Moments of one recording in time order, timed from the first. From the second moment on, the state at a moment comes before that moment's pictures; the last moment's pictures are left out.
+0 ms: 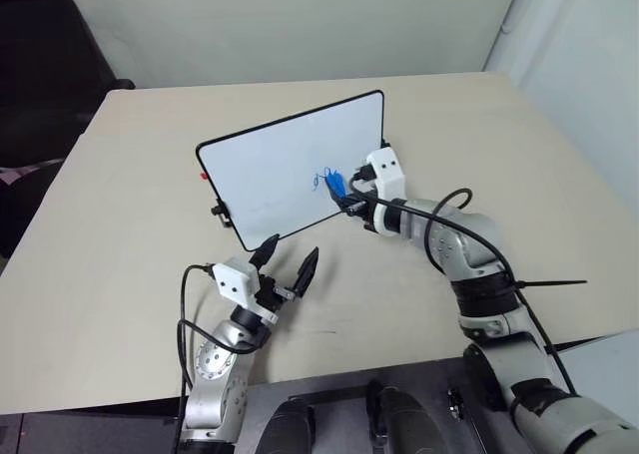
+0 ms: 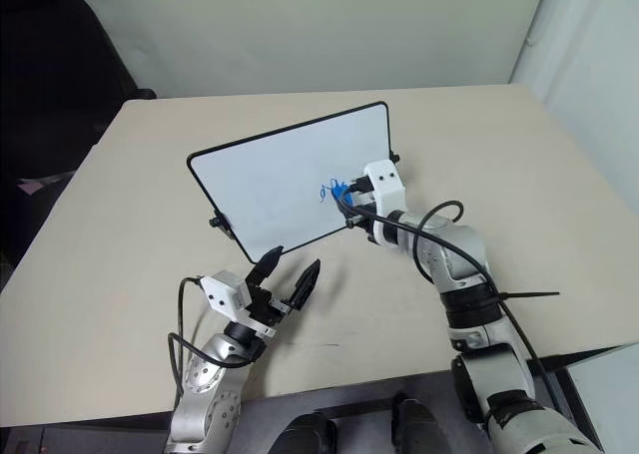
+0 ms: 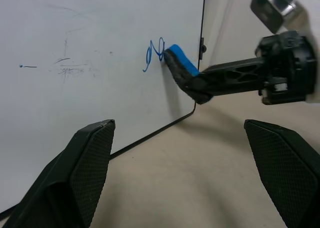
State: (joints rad) left arm 0.05 0.13 0.01 -0.12 -0.37 -0.16 -0.50; right arm -0.83 -0.13 0.10 0.13 0.35 0.95 0.33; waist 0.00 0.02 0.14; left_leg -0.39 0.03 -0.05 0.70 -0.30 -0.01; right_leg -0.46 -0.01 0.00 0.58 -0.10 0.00
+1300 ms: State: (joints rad) left arm 0.07 0.13 0.01 -0.16 -0.37 -0.14 -0.48; right arm -0.98 -0.13 0.07 0.21 0.27 0.95 0.33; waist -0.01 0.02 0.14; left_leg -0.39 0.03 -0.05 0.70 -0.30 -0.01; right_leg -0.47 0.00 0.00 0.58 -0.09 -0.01
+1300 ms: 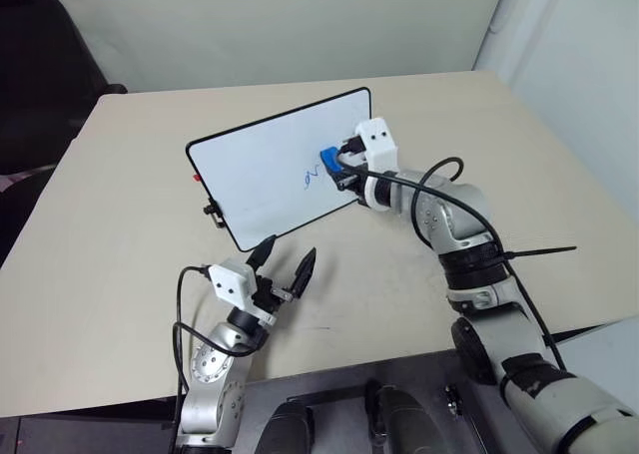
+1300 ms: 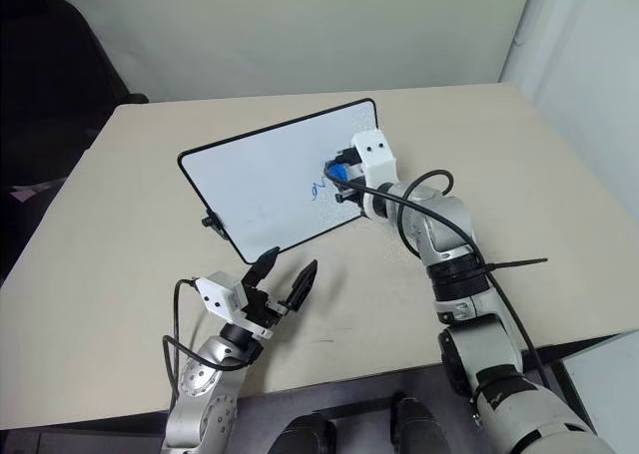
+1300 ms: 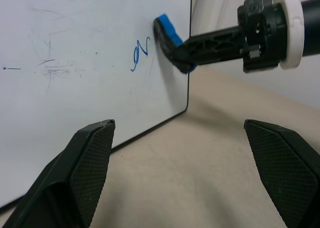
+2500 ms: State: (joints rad) left arm 0.06 0.12 0.01 -0.15 -0.38 -0.15 -0.48; right arm -1.02 -0.07 0.10 0.25 0.23 0.98 0.33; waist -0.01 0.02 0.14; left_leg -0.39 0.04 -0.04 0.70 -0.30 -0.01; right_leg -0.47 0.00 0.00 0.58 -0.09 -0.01
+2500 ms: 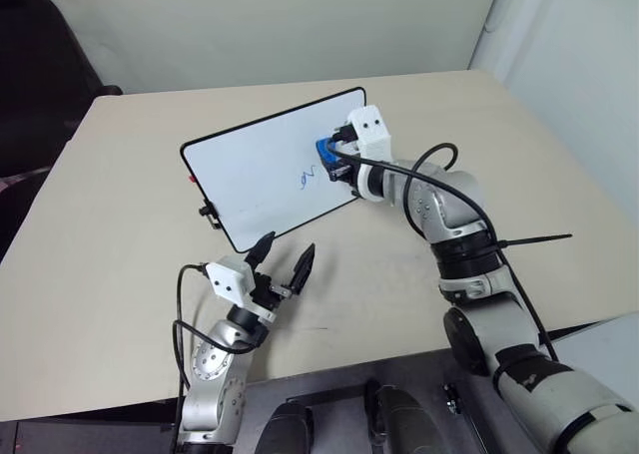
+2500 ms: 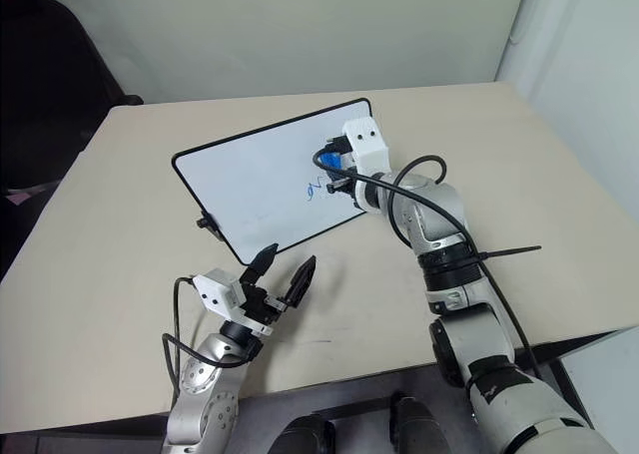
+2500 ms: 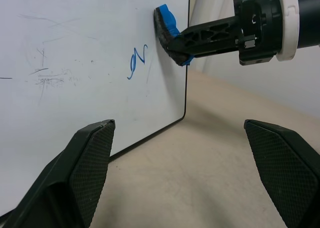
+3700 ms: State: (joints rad) left arm 0.06 0.11 0.02 -0.15 -0.37 -0.15 -0.48; right arm -1.03 0.00 0.14 0.29 0.18 1.00 0.33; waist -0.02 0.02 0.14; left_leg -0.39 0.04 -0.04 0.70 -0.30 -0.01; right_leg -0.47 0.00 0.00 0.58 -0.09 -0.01
